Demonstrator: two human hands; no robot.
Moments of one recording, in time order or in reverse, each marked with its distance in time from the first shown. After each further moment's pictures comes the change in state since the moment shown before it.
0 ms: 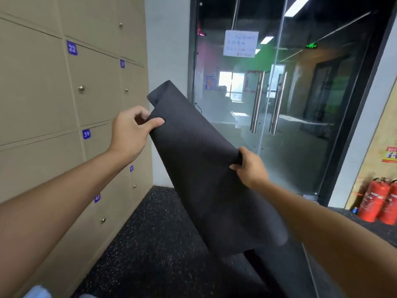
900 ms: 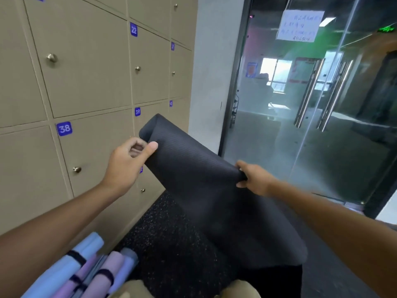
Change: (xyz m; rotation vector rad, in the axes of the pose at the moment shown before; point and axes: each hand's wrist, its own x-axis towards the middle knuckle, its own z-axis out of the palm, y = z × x) left_hand -0.118 -0.056 -0.126 0.094 0.063 -0.334; right_hand -0.031 -0.069 0.074 -0.219 -0.582 -0.291
